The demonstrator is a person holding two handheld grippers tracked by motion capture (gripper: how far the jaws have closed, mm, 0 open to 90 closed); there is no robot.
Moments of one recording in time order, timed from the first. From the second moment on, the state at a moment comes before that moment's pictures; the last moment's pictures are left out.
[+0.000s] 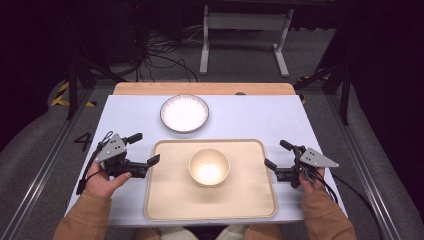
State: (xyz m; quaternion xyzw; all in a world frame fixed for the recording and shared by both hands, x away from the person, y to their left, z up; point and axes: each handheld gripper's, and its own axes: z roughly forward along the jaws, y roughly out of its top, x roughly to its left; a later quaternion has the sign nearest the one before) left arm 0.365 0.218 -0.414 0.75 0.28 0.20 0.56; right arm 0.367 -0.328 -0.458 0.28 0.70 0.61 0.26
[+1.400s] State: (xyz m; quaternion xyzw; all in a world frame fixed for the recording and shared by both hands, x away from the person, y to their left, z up) left arm 0.357 0.241 -0.467 0.73 0.33 0.21 0.56; right arm 0.368 -0.329 -0.458 0.27 0.70 0.61 0.25
